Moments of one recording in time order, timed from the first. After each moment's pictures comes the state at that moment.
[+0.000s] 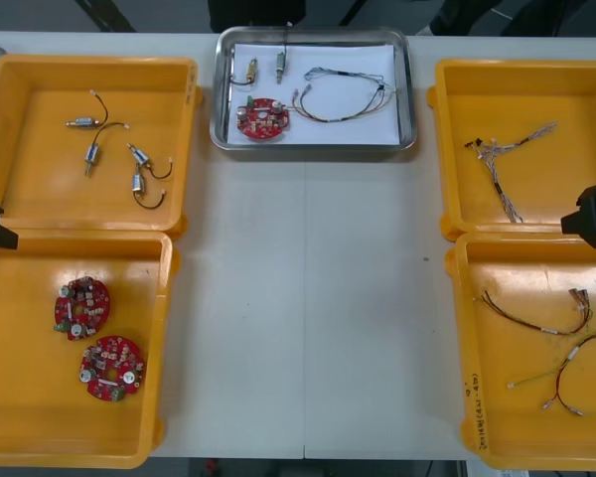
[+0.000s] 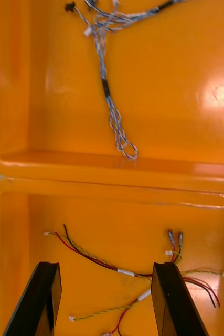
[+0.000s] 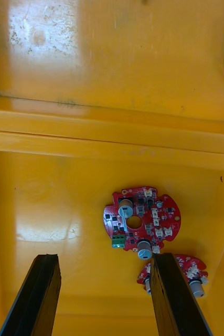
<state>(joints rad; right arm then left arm) -0.28 -0.66 -0.31 -2.21 -0.73 1.92 1.35 -0.25 0.76 0.35 -2.03 0.82 1.91 -1.28</state>
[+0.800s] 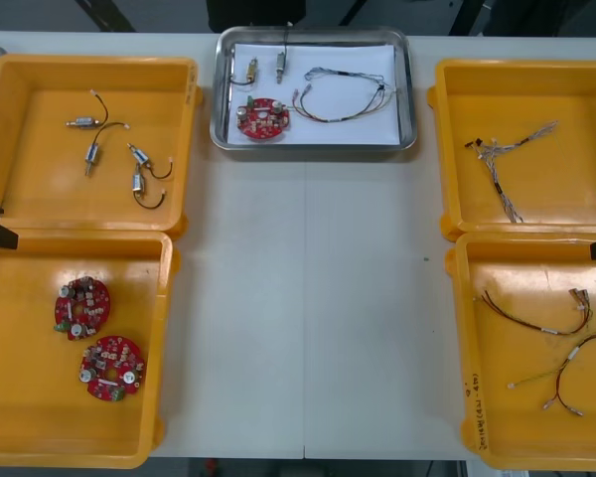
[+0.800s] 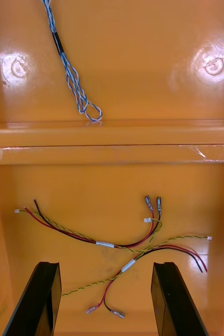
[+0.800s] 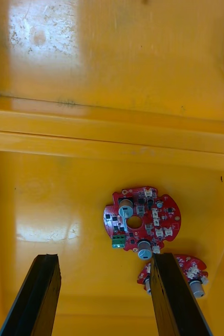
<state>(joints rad) -0.19 -0.69 -0.38 -2.19 -0.77 1.92 1.35 -0.25 0.76 0.35 -2.03 0.82 1.91 -1.28</state>
